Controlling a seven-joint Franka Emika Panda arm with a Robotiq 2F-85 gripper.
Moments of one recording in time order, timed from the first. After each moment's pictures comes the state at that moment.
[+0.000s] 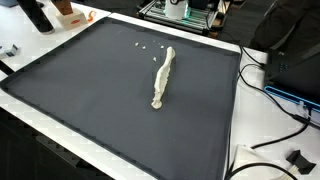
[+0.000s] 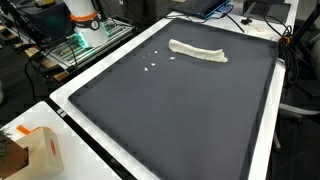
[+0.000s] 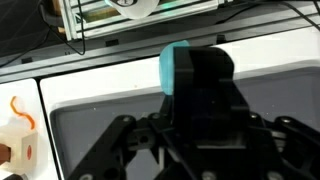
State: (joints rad) arm 0.07 -0.60 0.30 -2.30 0.09 1.44 0.49
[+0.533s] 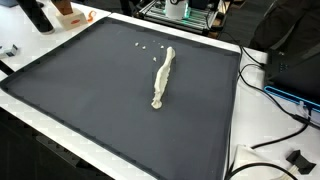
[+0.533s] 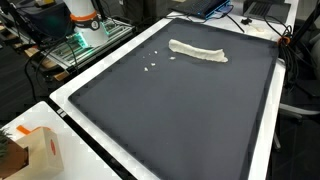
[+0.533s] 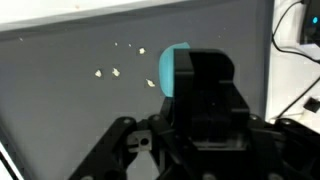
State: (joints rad) arm 0.06 -0.60 0.10 -2.37 0.19 1.86 0.26
